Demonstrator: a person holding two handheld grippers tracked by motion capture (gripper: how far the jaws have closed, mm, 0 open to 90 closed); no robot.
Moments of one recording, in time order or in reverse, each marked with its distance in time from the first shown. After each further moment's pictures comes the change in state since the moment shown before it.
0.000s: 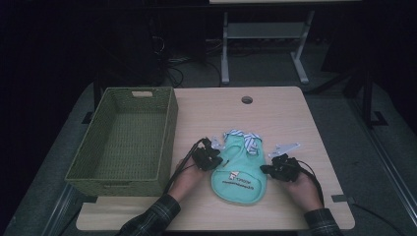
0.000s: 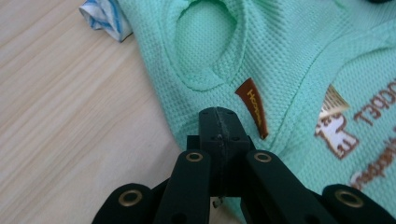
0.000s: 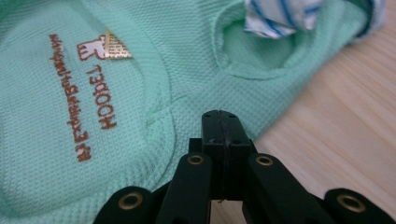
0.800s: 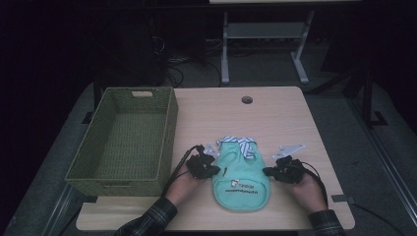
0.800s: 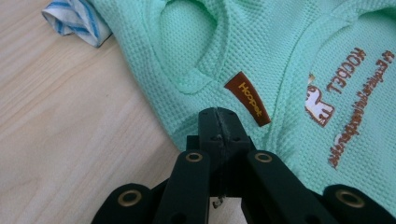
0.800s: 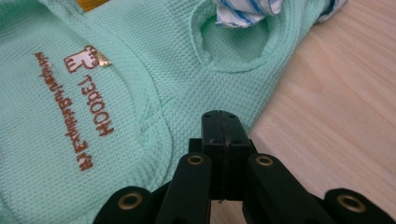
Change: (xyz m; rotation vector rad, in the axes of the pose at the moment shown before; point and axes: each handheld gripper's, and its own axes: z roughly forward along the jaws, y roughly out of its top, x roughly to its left) left arm -0.010 -0.018 -0.015 0.004 -0.115 -0.038; right arm -0.003 -0.008 -0.007 -0.005 0.053 -0.003
